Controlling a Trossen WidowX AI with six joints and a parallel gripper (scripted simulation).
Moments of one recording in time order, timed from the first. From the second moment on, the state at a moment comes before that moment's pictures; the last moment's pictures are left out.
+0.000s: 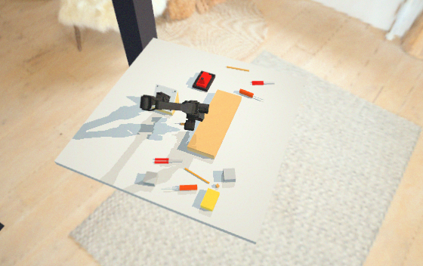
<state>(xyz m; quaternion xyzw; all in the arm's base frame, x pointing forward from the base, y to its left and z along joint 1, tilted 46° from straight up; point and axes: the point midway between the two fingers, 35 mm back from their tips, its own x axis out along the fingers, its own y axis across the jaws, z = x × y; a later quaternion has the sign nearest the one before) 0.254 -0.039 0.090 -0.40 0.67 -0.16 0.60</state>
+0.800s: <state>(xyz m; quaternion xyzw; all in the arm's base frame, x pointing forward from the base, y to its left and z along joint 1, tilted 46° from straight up) 0.249 0.015 0.108 -0.32 0.69 -0.03 0.65</state>
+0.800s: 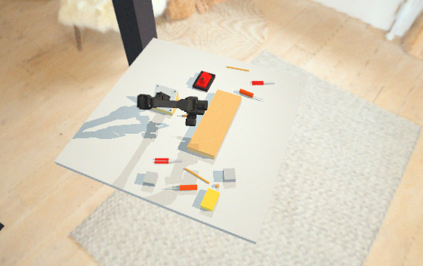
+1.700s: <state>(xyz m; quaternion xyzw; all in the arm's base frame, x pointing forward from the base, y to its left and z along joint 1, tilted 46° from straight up) 0.331 0.054 0.147 -0.32 0.32 0.35 0.82</state>
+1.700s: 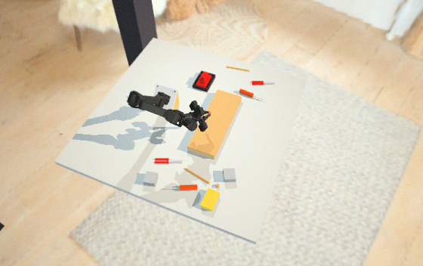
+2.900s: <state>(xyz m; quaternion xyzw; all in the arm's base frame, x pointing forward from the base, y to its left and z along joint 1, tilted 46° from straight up) 0.344 0.041 0.170 -0.40 0.16 0.39 0.82</state>
